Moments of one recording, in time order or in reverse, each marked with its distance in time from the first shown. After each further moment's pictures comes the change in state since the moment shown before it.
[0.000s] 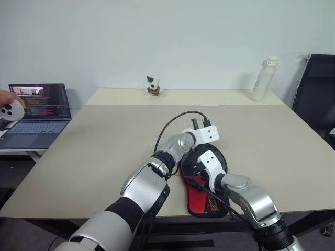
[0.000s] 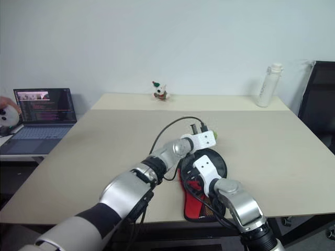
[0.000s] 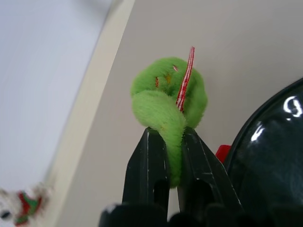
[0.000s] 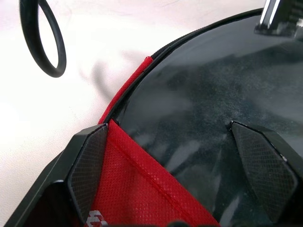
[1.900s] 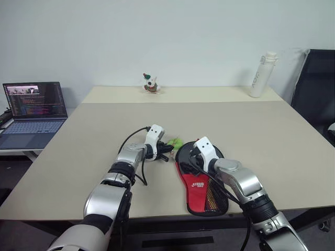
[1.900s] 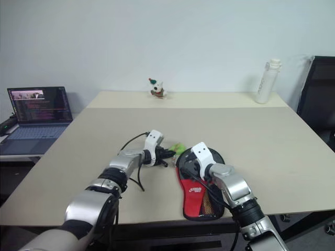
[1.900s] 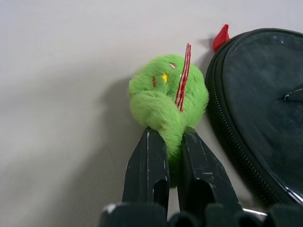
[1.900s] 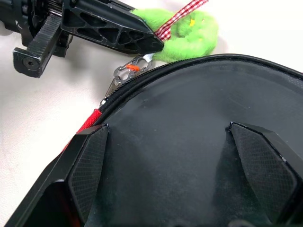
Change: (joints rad) left arm 0.278 0.307 0.362 -0.268 -0.657 0.460 -0.590; right arm -0.239 0.043 -0.035 0.348 0.029 -0.169 0.003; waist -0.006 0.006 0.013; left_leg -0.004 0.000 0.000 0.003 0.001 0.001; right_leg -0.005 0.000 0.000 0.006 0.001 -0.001
